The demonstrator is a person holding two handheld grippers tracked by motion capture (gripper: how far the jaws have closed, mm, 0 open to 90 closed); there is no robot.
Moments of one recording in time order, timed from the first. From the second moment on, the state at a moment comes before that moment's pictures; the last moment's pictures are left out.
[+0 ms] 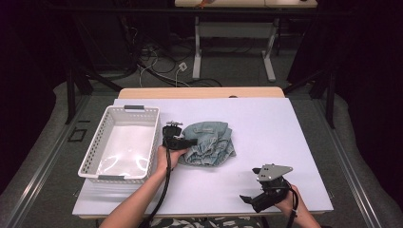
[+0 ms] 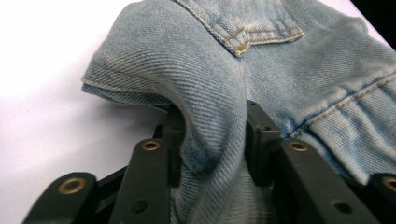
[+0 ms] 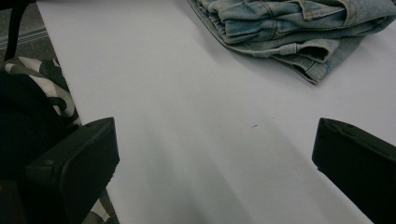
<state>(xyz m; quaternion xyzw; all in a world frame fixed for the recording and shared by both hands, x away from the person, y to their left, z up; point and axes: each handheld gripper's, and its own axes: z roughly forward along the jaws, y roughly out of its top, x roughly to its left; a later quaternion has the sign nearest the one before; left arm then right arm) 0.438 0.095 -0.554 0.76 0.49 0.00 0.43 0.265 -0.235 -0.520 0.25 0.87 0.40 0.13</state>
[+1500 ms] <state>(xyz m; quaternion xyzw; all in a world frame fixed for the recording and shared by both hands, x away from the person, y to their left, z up) 0.420 0.088 -0.520 0.76 0.44 0.02 0.47 0.264 -0.236 -0.520 0.25 0.87 0.40 0.14</state>
